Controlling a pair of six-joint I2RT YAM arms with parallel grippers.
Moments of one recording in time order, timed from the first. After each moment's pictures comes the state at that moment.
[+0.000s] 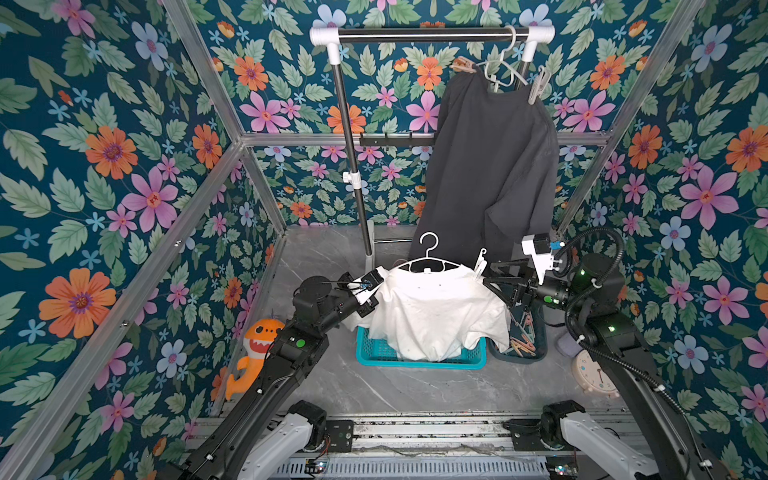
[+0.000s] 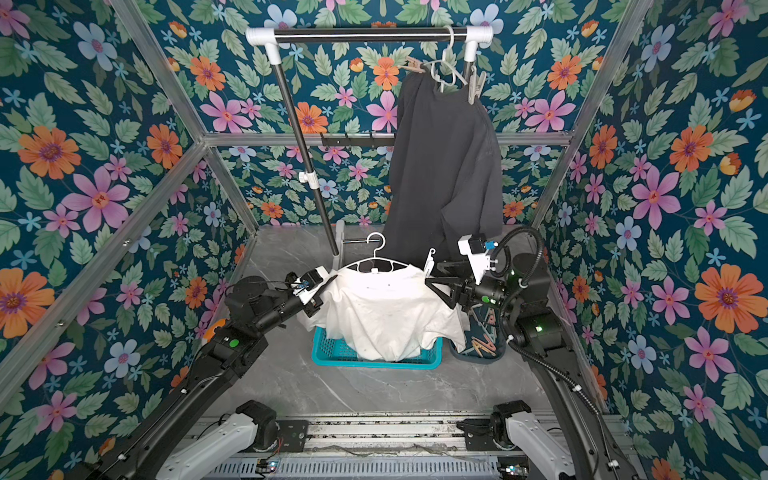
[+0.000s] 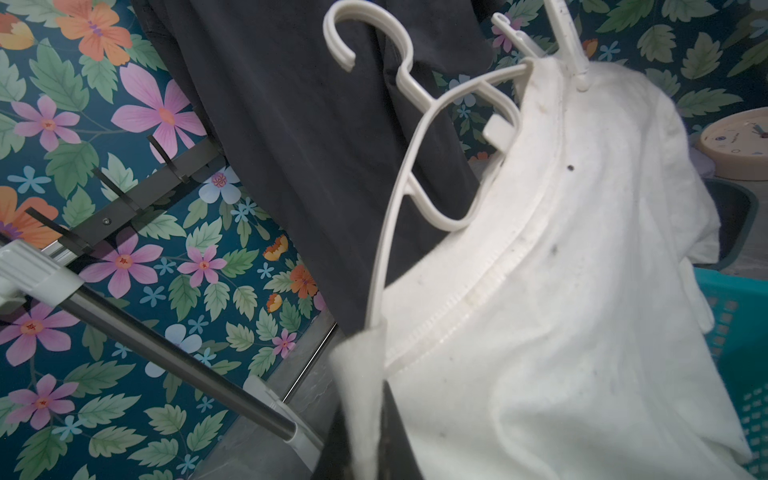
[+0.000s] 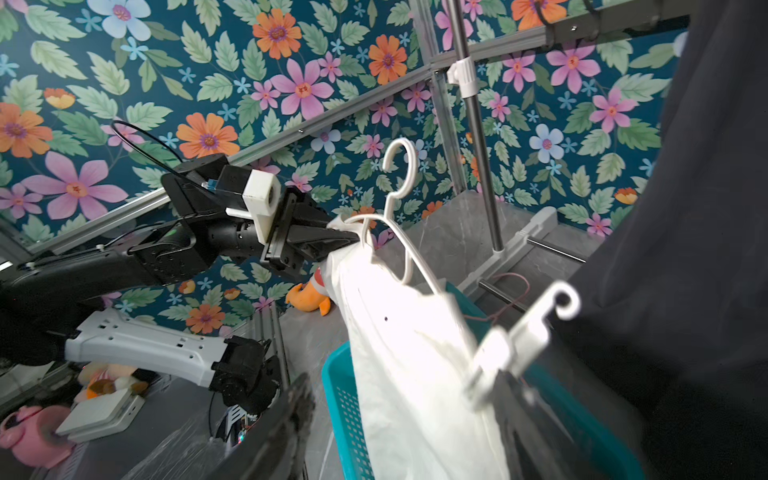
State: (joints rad) left arm -0.48 0.87 0.77 -0.01 0.35 0.53; right arm 0.22 0.94 1.06 -0.26 -0.91 0.18
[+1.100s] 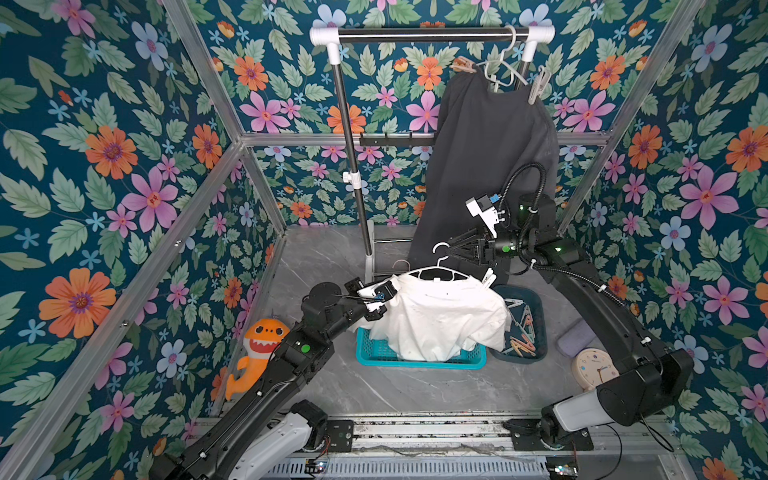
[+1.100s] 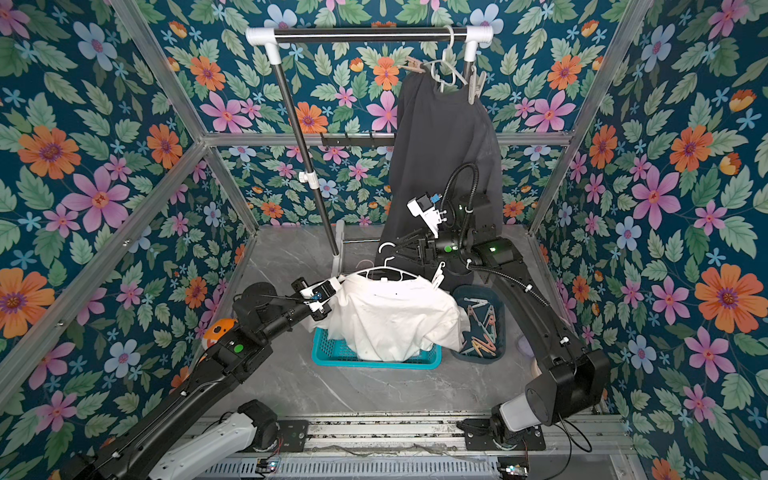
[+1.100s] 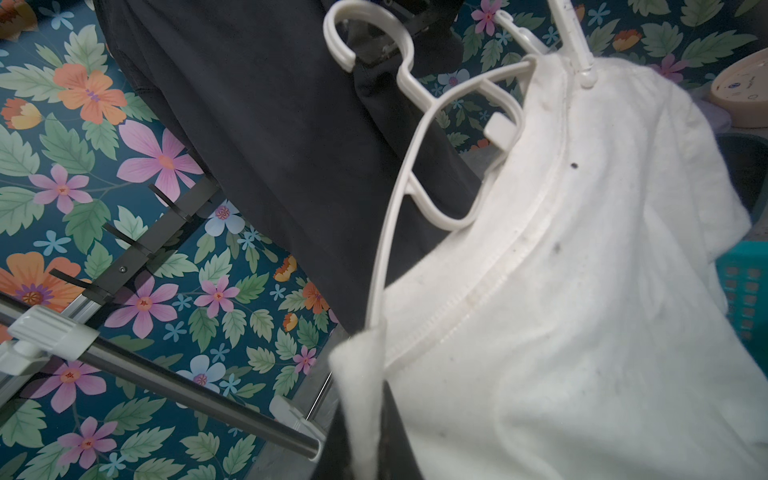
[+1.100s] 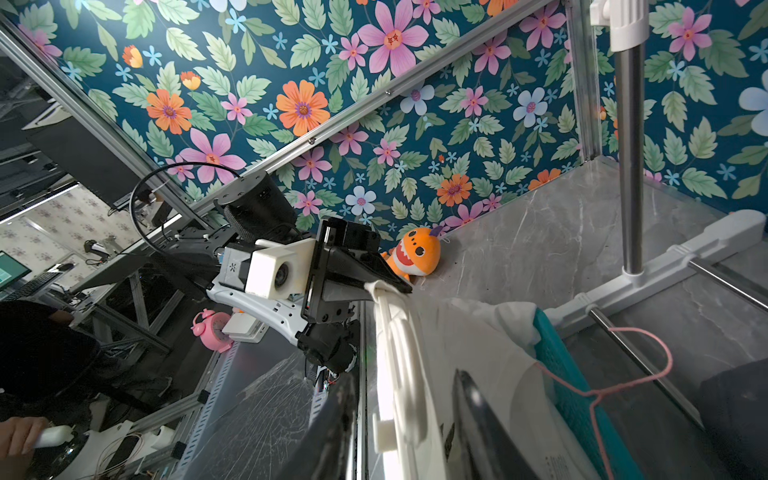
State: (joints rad) left arm -0.60 0.86 0.76 0.01 0.22 0.66; right arm 0.33 1.49 1.55 -0.40 -1.17 0.11
